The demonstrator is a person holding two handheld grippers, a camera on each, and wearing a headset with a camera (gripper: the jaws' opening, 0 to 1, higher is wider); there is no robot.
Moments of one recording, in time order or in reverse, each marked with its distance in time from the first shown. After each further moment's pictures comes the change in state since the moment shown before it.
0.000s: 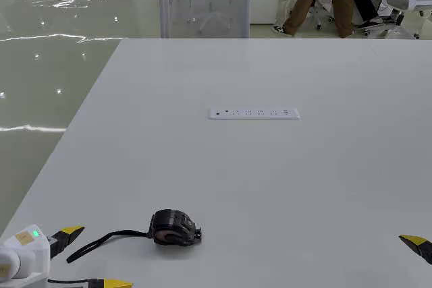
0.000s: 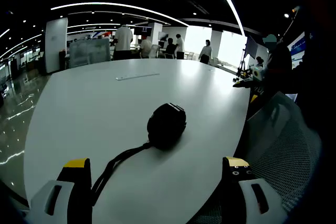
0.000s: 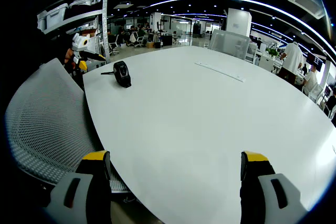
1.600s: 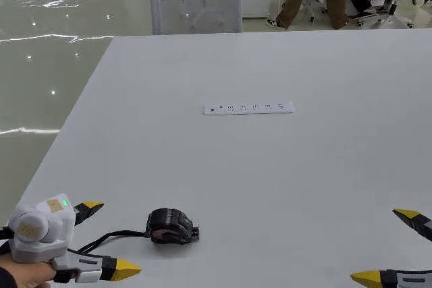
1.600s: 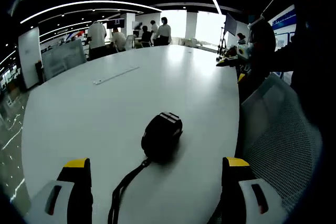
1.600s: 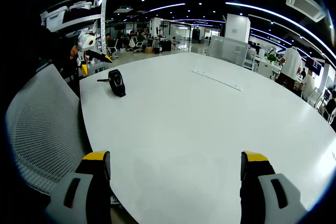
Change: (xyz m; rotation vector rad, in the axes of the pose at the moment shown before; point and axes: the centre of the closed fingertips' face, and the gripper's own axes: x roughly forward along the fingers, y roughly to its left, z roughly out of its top) left arm 0.041 -0.009 0.036 0.236 0.139 -0.142; right arm 0.015 -0.005 0.036 -0.028 -0.049 0.004
